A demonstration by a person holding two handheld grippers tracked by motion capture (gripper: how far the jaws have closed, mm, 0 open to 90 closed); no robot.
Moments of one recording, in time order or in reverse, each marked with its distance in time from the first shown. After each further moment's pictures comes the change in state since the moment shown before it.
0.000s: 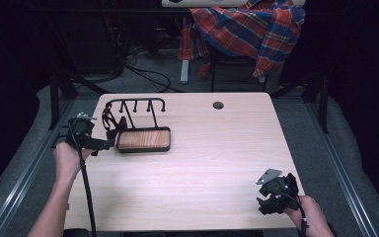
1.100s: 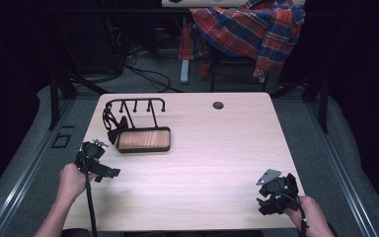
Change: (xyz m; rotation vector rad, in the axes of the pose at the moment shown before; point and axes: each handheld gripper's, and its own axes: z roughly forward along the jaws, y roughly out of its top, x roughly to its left) left arm -0.017 -0.053 0.035 0.240 -0.078 0.097; right arm 0.001 0.000 0.000 0.004 -0.001 -0.007
